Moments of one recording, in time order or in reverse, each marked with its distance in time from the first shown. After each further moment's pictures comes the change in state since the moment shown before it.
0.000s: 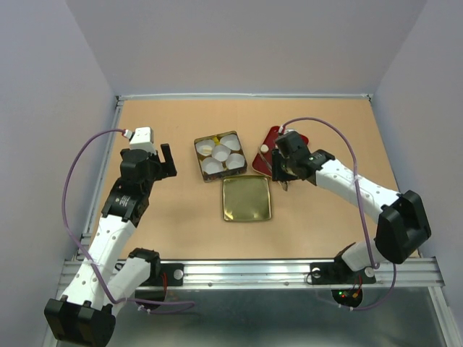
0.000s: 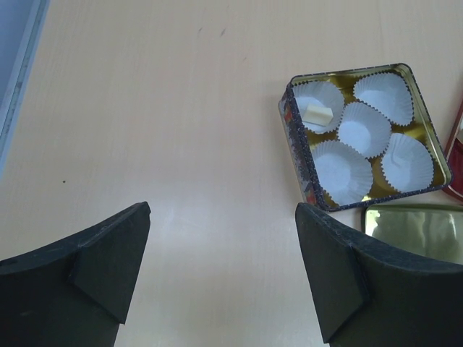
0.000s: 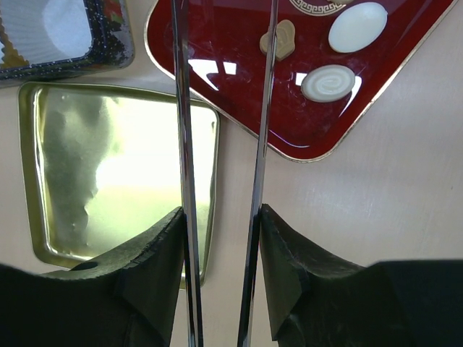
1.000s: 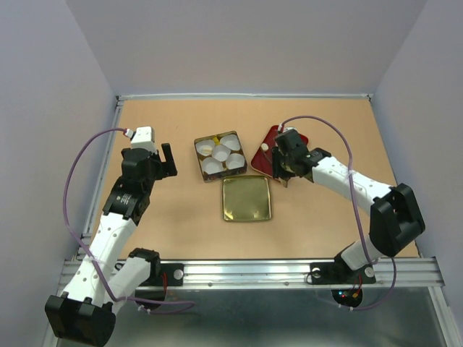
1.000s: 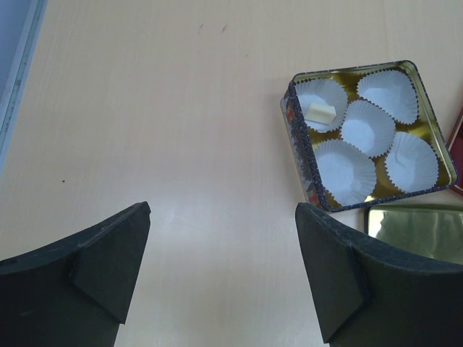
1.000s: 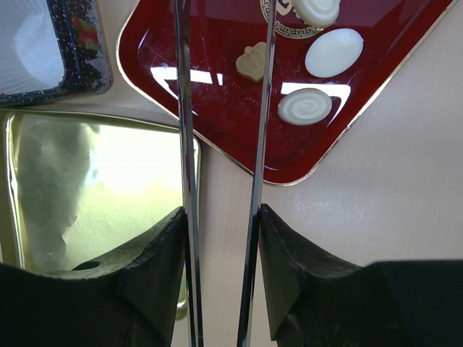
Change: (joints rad) left arm 0.000 0.019 0.000 0.007 -0.003 0.002; right arm -0.035 0.066 0.000 0.065 0.021 -0.051
